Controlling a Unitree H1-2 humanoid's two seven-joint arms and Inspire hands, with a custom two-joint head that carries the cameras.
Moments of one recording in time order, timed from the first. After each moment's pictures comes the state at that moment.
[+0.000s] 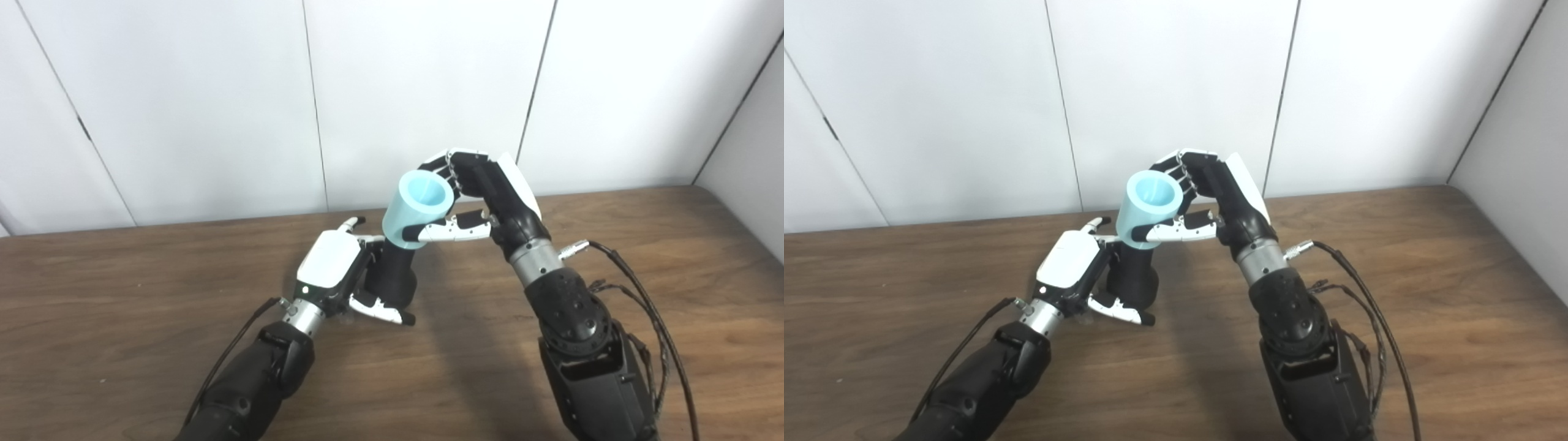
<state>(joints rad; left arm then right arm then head) -0.72 0.07 -0.58 0.98 0.86 -0.45 0.58 -0.38 -0.13 0.04 -0.32 -0.34 0.31 0.11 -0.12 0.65</state>
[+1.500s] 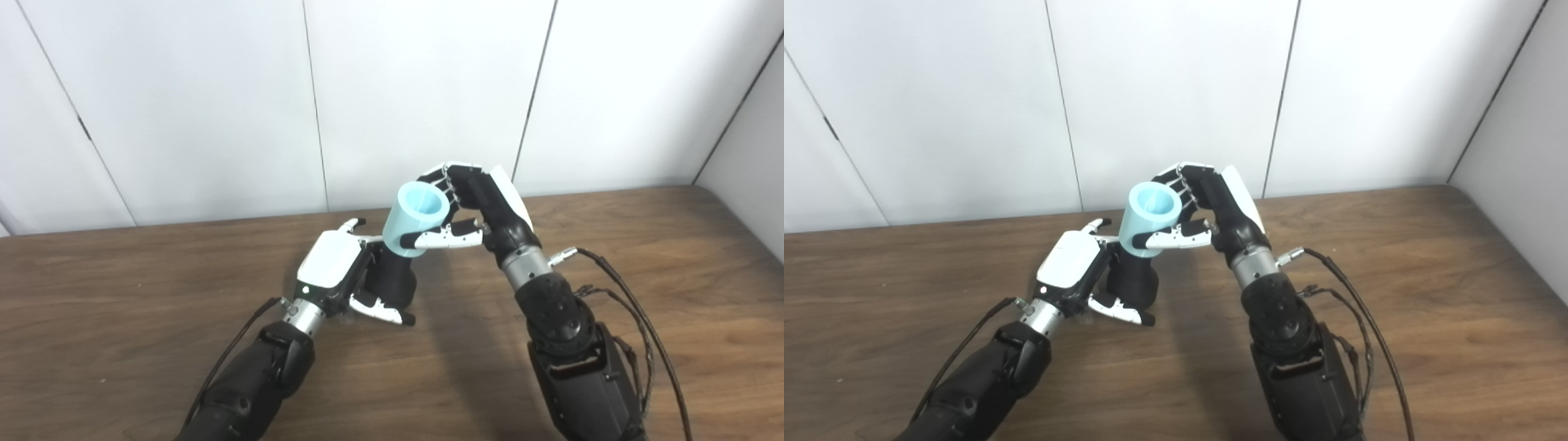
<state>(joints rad) -0.72 0.07 -0.58 0.98 0.86 -0.44 0.57 -0.38 -0.10 0.04 -0.24 -0.39 0.30 0.07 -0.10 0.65</state>
